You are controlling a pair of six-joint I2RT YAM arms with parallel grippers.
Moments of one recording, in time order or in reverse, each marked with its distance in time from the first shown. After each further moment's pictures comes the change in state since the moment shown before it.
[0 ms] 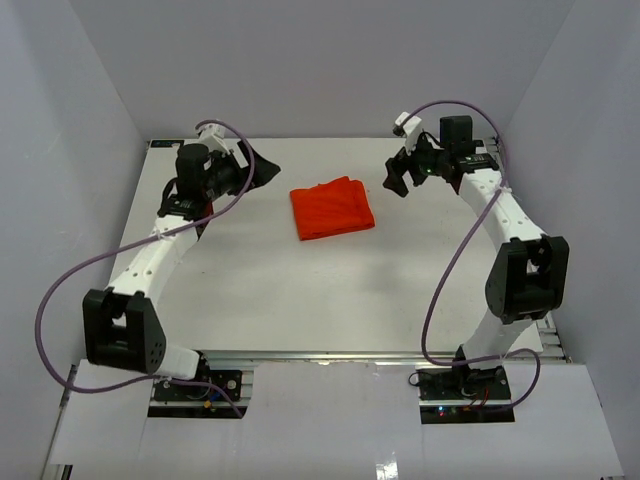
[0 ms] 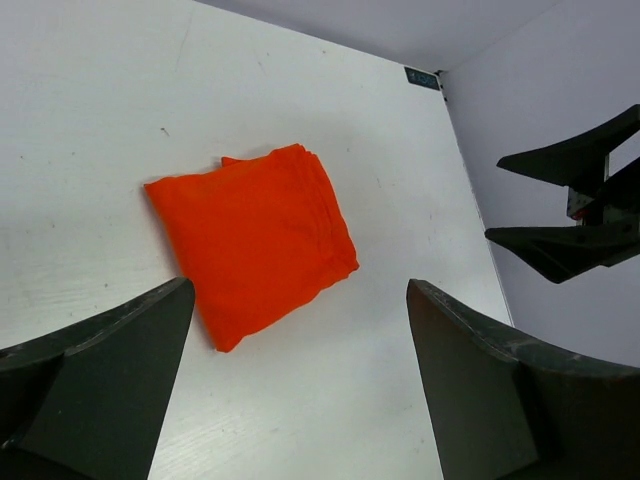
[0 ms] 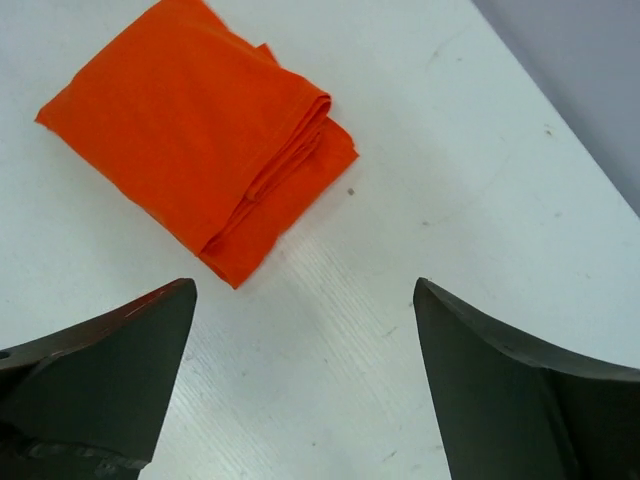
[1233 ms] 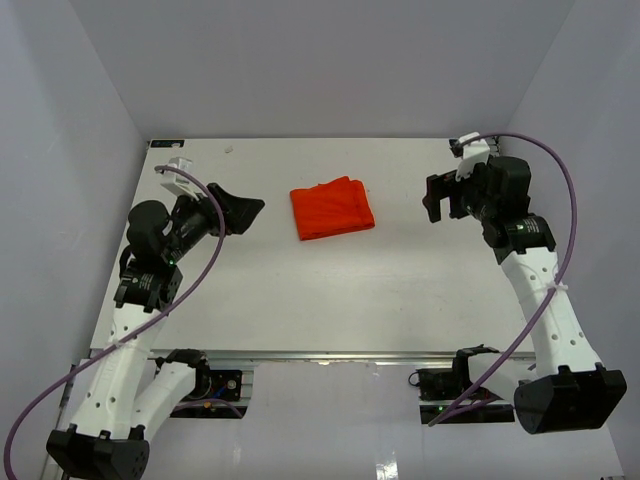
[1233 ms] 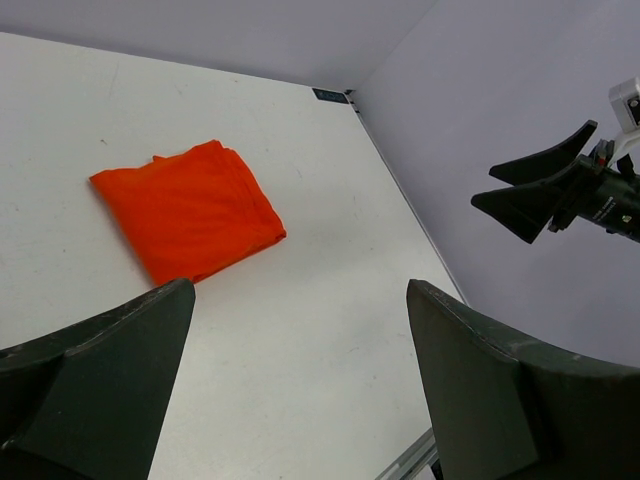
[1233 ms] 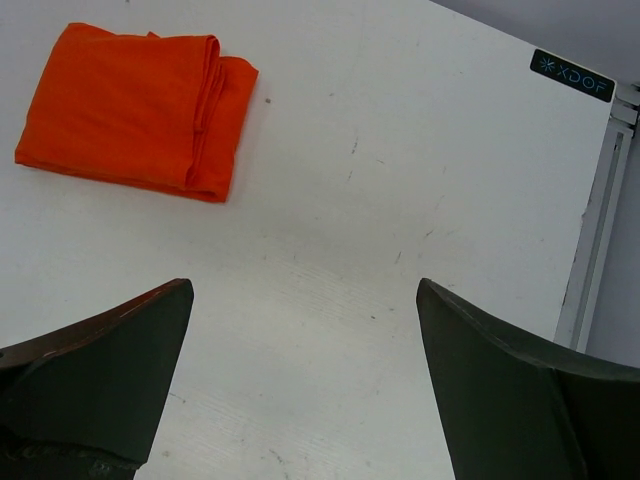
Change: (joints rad) left arm 0.000 -0.634 -0.243 -0.151 0.048 0.006; right arm -0.050 -0.639 -0.377 -0.050 0.381 0.333
